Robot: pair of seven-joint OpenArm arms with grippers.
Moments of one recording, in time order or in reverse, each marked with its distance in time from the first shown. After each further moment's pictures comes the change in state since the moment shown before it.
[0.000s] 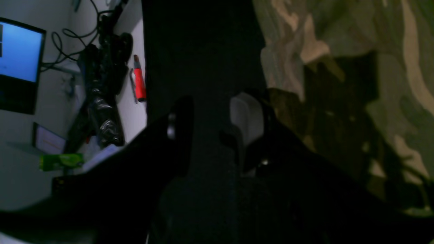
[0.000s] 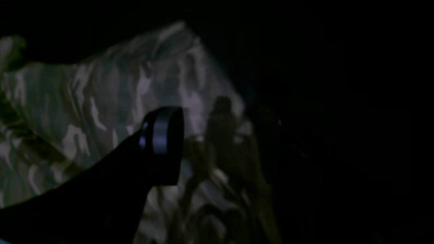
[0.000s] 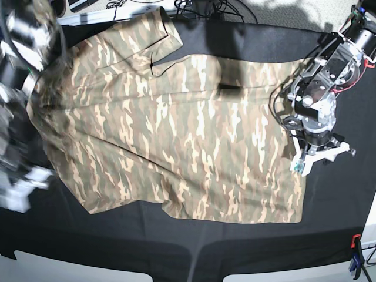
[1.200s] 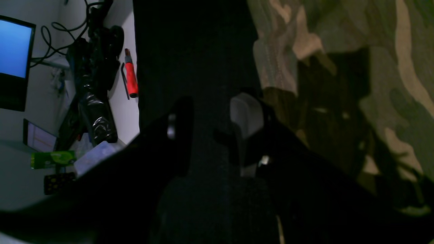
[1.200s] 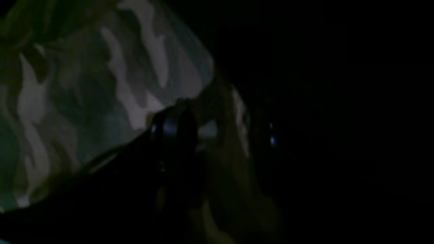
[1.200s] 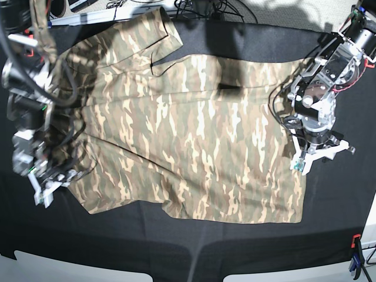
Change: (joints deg) left arm 0.2 0.0 0.0 0.0 -1.7 0.0 0.7; right arm 11.8 -3.7 -8.2 -36.5 -16.7 -12.7 25.3
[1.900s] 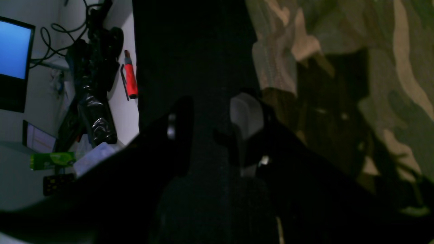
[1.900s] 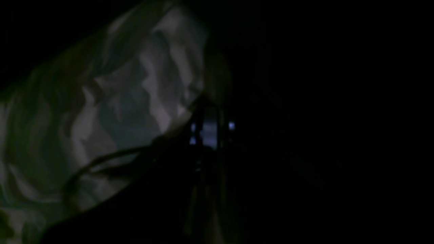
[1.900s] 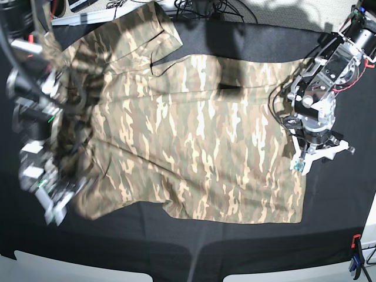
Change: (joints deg) left arm 0.0 0.0 0.0 0.0 -0.2 0.0 -0.5; right arm 8.4 0.1 0.0 -0.3 -8.8 -4.2 0.6
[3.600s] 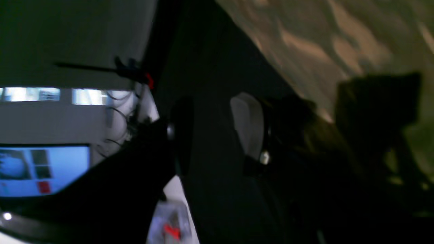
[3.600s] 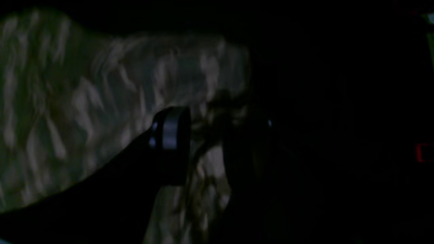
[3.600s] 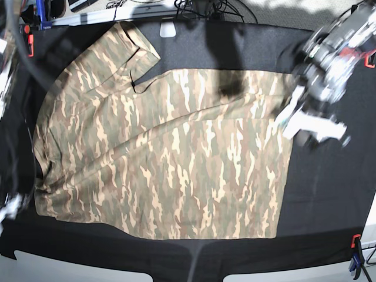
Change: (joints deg) left arm 17.6 -15.1 0.0 20.1 9.9 -13.4 -10.5; right arm -10.6 15.7 -0.3 29.0 26.7 21.6 -25.5
